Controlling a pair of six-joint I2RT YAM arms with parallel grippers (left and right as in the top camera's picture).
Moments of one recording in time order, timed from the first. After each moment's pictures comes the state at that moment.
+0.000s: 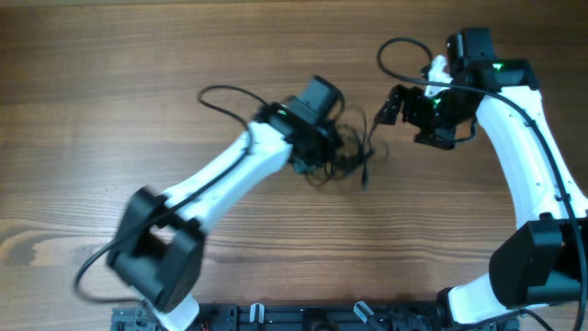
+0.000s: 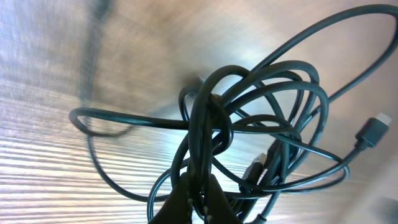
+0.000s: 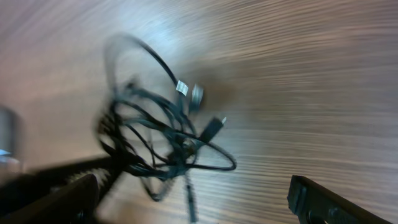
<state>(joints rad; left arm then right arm) -0.65 1.81 1.39 -0.74 0.23 -1.14 0.07 1.70 1.48 -1.17 -0.44 0.30</state>
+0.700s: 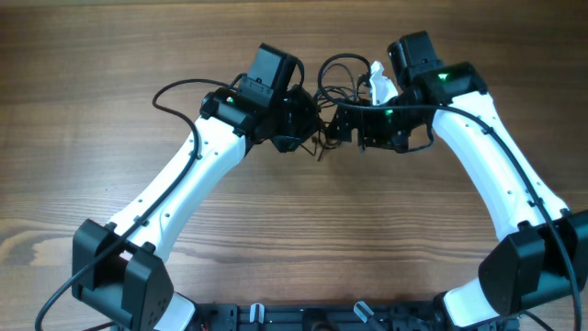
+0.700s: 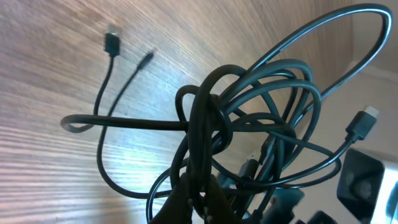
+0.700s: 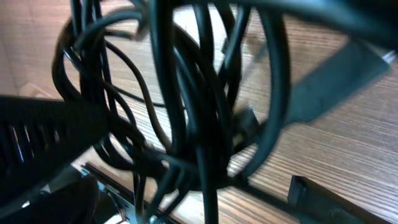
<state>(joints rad) -0.51 1.68 1.41 -0.72 0.40 -1.26 0.28 1.70 1.48 -1.10 -0.52 0.29</state>
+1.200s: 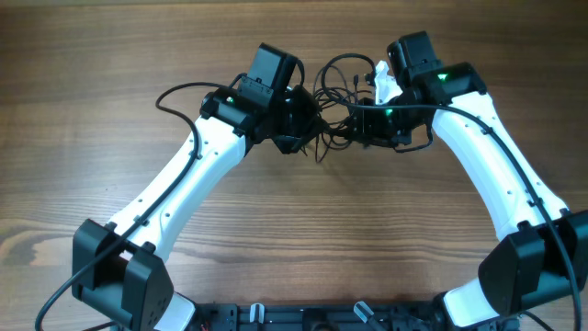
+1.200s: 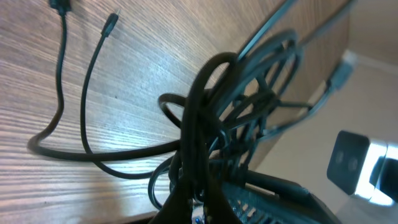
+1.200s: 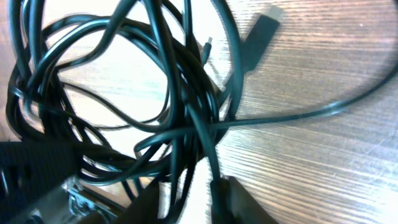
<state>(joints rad) -0.51 1.68 1.41 -0.71 0.46 -1.28 0.28 1.70 1.47 -1.10 -0.43 0.35</state>
